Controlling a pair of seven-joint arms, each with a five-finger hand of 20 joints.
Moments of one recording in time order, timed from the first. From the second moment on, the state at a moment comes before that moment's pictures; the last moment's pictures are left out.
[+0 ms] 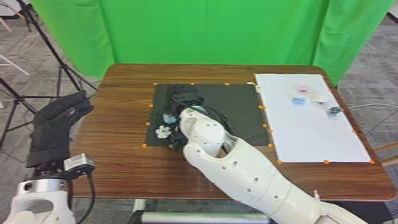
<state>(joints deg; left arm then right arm) 131.3 -48.7 -96.6 -125.3 47.8 26.9 27.7 -59.9 -82.5 35.9 -83.5 -133.3 -2.5 34.6</state>
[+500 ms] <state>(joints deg) 131.4 -48.8 -96.7 -125.4 47.9 26.8 27.6 -58.5 -81.4 33.7 -84.1 -132.8 -2.0 35.7</state>
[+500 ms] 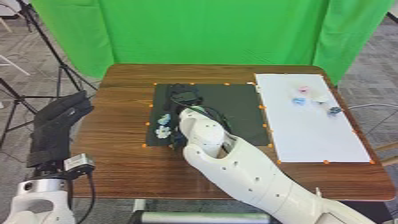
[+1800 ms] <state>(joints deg) 143.0 -46.0 -98.0 -128.1 46.8 33.2 30.8 -64.7 -48.9 53.6 -104.3 -116.1 -5.2 41.8</state>
